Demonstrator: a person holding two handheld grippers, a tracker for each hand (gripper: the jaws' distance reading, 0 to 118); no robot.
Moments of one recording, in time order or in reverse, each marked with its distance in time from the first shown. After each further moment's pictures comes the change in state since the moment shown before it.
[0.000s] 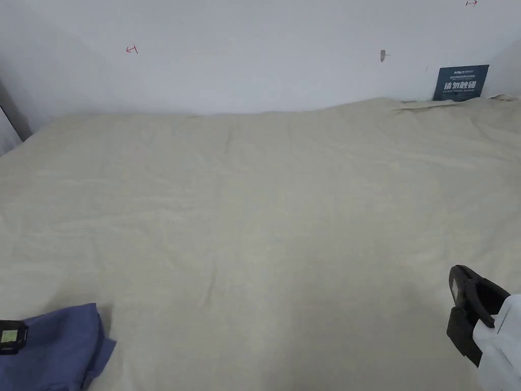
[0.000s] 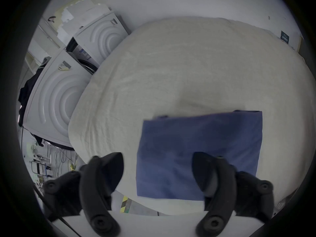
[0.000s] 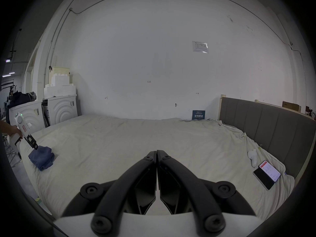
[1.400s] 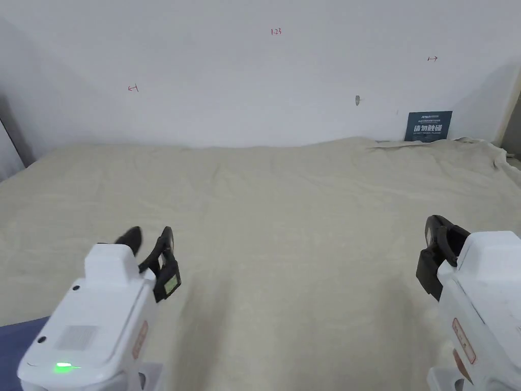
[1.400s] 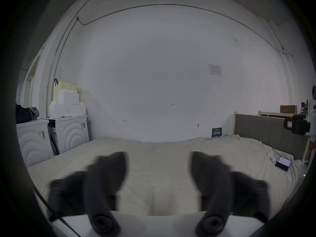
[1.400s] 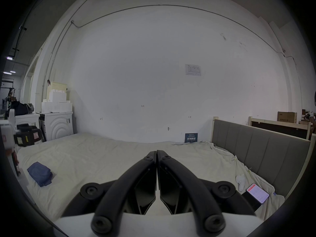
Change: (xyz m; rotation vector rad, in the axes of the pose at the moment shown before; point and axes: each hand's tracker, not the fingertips) left arm 0.227 -0.083 0.257 1.052 -0.383 0.093; right arm 0.039 0.075 0.029 0.171 -0.043 0.003
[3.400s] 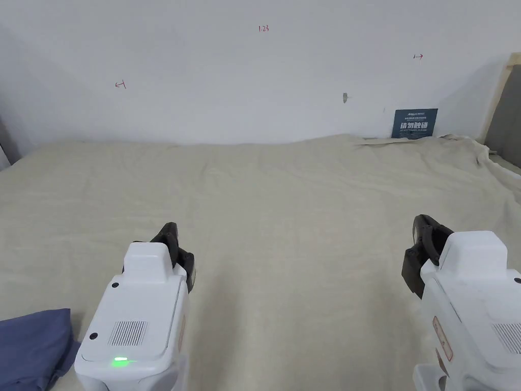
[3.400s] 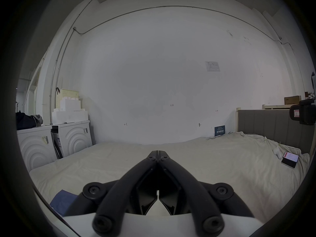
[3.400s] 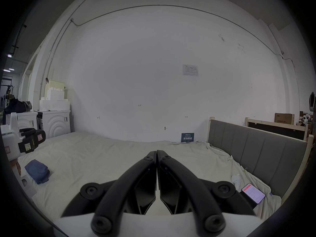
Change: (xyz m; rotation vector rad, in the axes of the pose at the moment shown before) left arm 0.055 -0.008 -0.001 0.034 0.045 -0.044; right arm 0.006 -0.004 0.008 -0.001 -0.026 0.015
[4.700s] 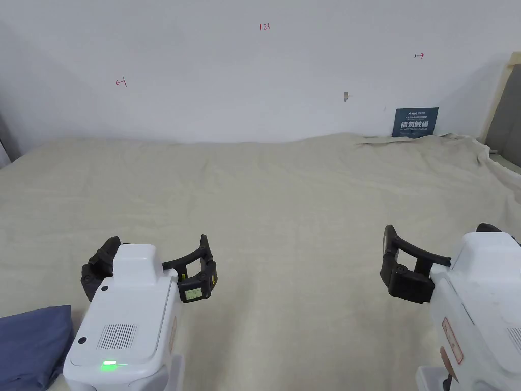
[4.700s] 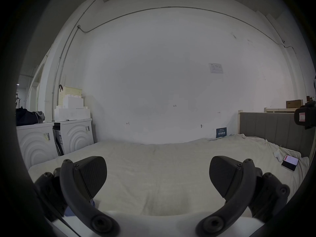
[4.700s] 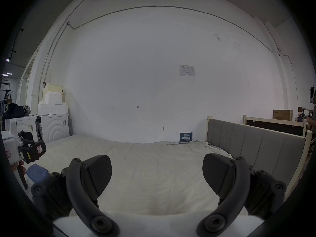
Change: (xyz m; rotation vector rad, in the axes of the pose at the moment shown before) left arm -0.009 -0.003 0.007 0.000 0.016 0.025; right arm 0.004 0.003 0.009 0.005 -0.021 -0.033
